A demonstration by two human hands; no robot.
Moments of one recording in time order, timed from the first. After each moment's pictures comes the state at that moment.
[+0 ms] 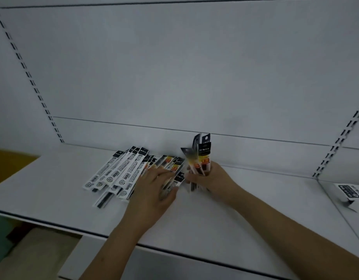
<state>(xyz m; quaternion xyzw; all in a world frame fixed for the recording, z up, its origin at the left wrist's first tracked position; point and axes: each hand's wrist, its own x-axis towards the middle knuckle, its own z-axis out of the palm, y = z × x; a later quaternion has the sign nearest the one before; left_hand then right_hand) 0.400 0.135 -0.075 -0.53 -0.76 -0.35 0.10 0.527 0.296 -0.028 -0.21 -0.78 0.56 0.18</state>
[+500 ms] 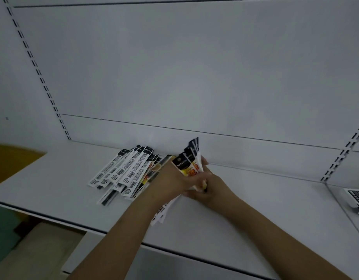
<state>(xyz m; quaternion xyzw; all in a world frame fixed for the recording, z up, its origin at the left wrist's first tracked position) 0.427 0.173 -0.005 -0.48 -0.70 -0.49 -0.19 0.532 0.286 -0.046 -0.13 -0.87 0.45 0.16</state>
